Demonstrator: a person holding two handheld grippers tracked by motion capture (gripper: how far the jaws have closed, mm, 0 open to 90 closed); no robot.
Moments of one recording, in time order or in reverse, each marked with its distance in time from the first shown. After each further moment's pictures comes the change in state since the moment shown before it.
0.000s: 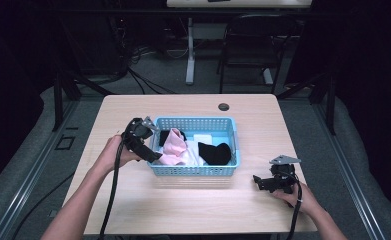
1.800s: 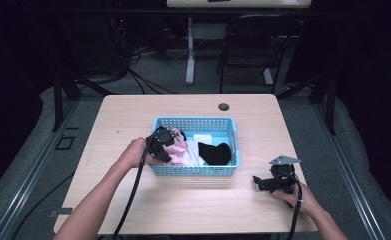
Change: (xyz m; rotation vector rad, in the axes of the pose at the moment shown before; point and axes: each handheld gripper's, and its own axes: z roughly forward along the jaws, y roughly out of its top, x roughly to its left) left arm -0.014 0.025 0.065 0.230 -0.108 0.062; right arm 0.000 0.000 0.000 0.001 0.006 -0.010
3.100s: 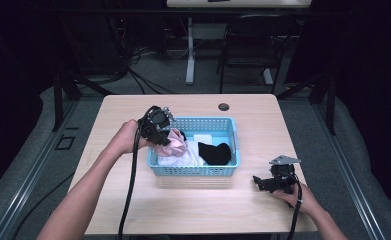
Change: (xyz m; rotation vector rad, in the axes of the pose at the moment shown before) left arm 0.002 0.015 -0.083 -0.123 0.023 0.022; right arm 0.000 0.000 0.000 0.000 0.000 0.000
